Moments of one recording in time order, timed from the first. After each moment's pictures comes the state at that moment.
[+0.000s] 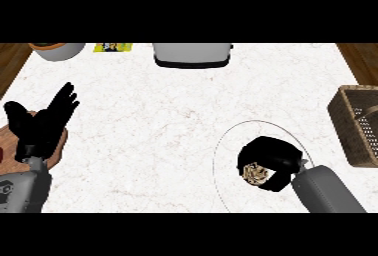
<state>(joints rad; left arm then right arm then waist) -0.21 0.27 0.15 -1.41 0.07 -0.05 0.24 -0.31 -0.32 0.36 -1.15 1.00 0.30 -0.76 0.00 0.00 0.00</state>
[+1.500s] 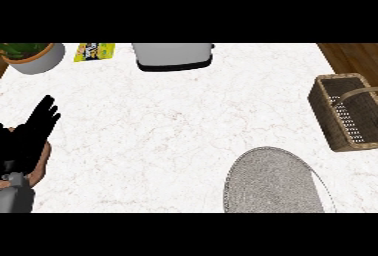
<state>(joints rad) -0.12 0.30 0.22 -1.43 0.08 -0.06 0.22 0.98 -0.30 0.43 -2.34 0.75 0.20 -0.54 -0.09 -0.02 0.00</state>
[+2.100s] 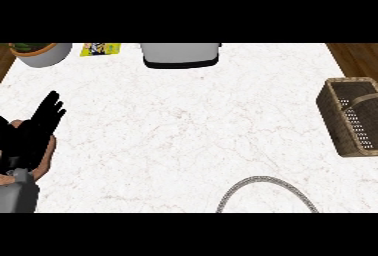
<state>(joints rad) -0.14 0.29 0.20 -1.44 0.08 -0.06 0.23 1.16 -0.22 0.38 -2.39 0.70 0.04 -0.59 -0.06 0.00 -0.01</state>
